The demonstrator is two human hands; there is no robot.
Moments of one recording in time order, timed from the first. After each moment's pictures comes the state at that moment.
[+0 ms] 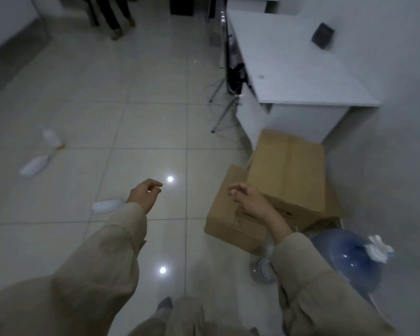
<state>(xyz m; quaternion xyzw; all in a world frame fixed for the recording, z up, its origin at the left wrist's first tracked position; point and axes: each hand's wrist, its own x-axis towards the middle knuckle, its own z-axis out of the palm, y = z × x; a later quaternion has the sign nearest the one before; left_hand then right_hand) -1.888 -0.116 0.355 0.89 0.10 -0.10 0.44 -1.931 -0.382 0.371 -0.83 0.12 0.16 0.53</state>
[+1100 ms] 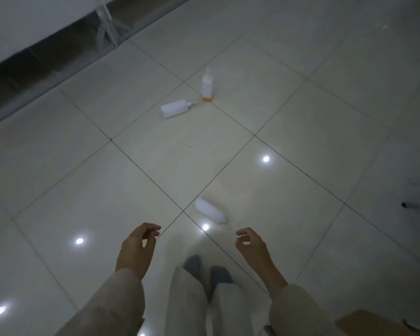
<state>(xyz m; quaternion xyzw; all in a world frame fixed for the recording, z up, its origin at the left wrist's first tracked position) -1.713 0.275 0.133 0.74 0.50 0.00 0.45 -1.558 0.074 0.075 -0.83 -0.04 0.43 0.35</state>
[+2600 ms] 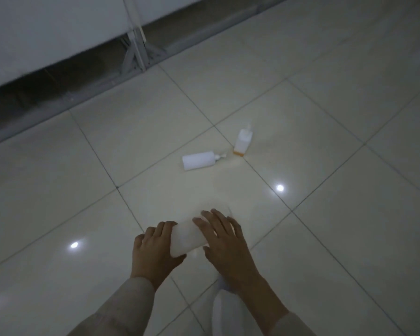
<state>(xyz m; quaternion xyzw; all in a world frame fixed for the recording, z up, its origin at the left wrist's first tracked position) -1.476 0.534 0.041 0.90 0.38 -0.09 0.17 -1.347 0.421 0.039 -0.80 -0.56 0.13 0.17</state>
